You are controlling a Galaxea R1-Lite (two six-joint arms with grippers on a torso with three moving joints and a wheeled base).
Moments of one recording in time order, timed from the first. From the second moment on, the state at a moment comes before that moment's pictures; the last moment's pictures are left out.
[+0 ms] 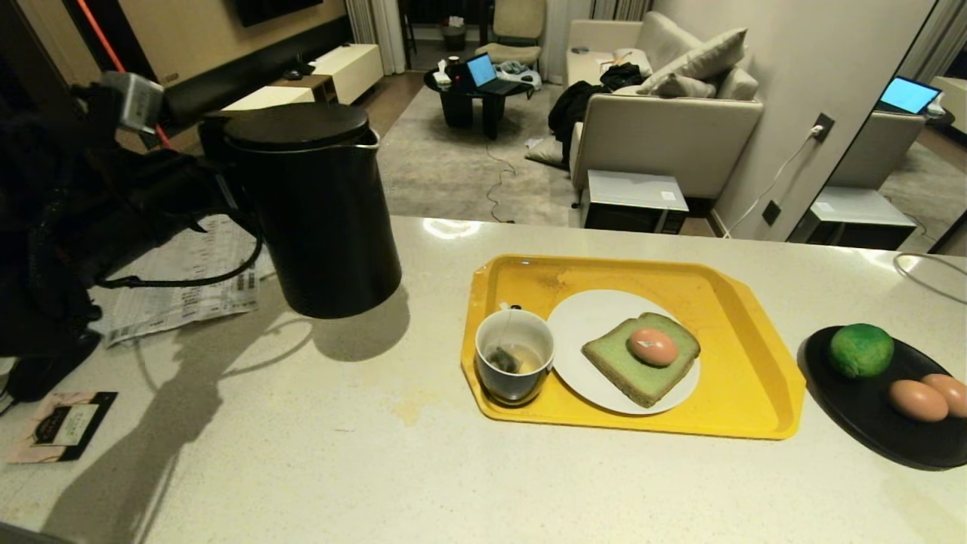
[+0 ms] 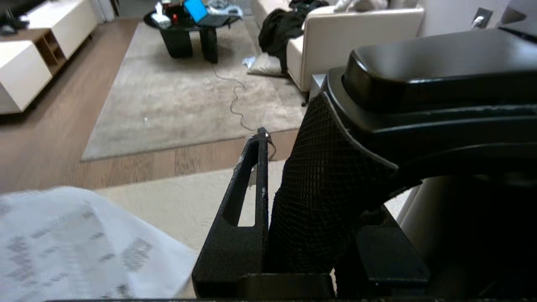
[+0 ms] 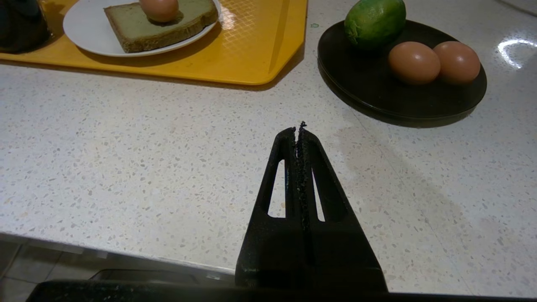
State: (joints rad) left arm 0.02 1.73 -1.09 -0.89 -0.40 0.00; right arm -0.01 0.00 0.00 -0.01 0.00 0.01
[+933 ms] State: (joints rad) left arm -0.18 1.54 -1.45 -0.27 -0.38 0.20; right arm -0.01 0.00 0.00 -0.01 0.00 0.01
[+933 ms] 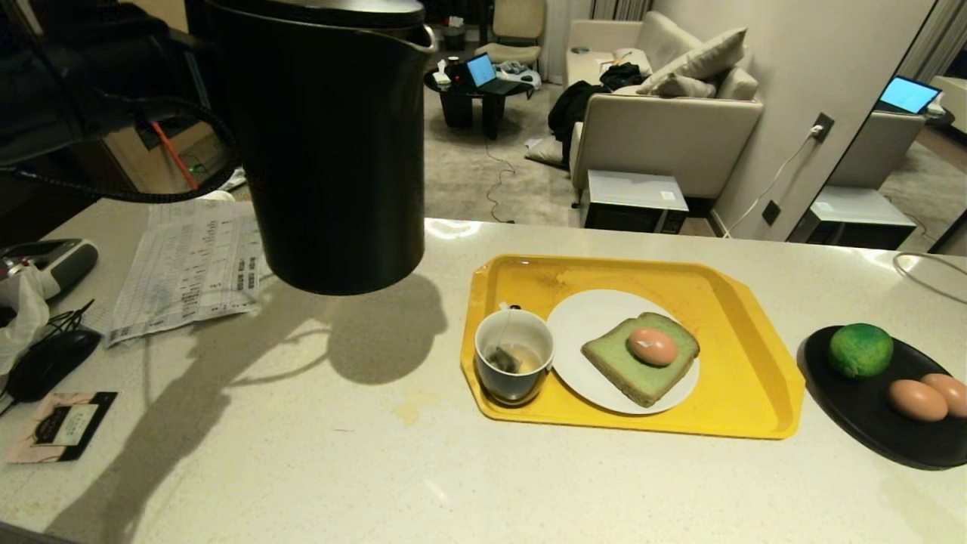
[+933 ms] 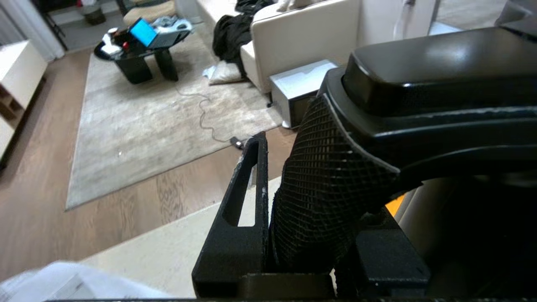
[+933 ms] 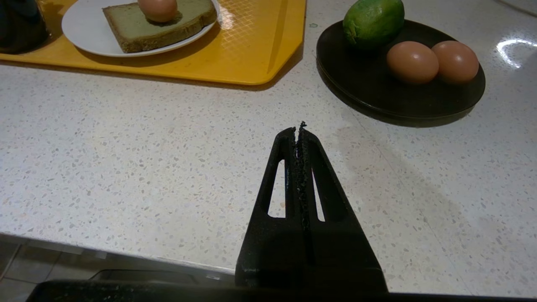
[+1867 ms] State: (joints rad) left arm -0.24 1.54 -1.52 0.06 -0.11 0.56; right arm -0.01 0.00 0.00 -0.01 0.00 0.01
